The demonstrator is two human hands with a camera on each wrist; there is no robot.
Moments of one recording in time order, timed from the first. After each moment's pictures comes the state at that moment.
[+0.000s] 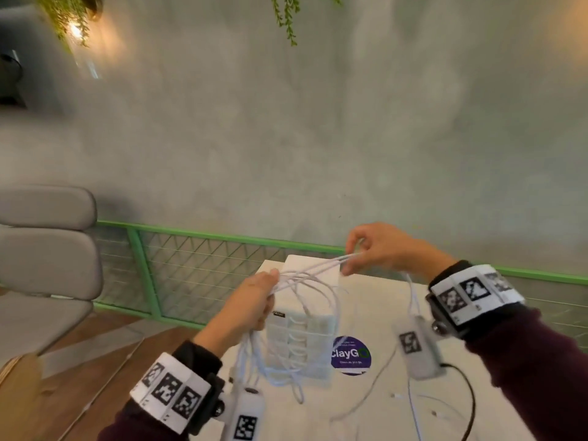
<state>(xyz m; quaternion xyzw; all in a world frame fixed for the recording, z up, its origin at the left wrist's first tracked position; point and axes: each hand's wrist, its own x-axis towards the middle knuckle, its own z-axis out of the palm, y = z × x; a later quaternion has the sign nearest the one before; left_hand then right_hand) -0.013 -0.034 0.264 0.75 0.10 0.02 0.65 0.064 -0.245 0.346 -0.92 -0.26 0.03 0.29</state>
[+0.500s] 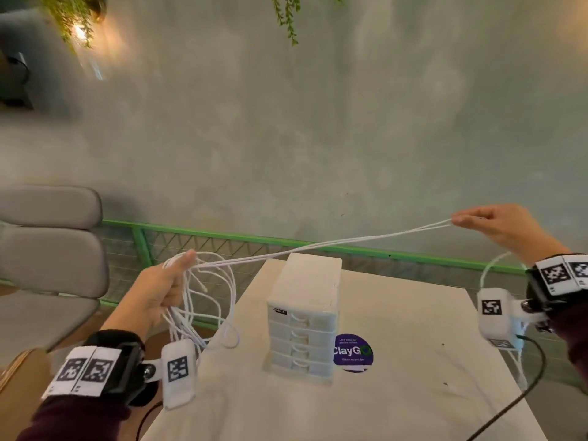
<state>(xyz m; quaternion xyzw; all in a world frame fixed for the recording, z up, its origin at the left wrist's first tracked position) -0.028 0.085 0.271 0.65 0.20 0.17 0.71 0.114 -0.392 0.345 -0.92 -0.06 -0.15 0.37</state>
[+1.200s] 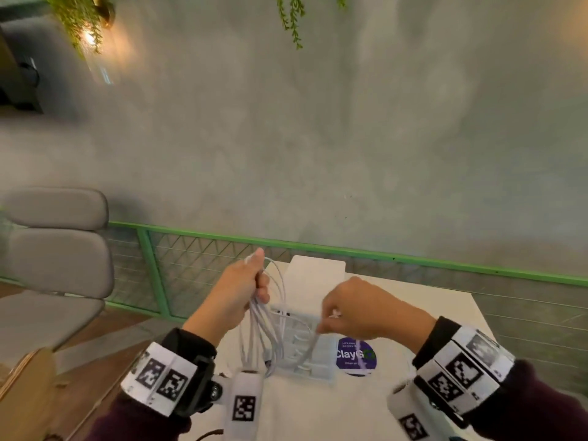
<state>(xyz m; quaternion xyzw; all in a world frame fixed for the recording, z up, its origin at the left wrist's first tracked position) -0.013 -0.027 0.286 0.68 0.12 0.09 0.72 0.011 -0.213 0.300 -0.93 -0.35 0.05 0.04</state>
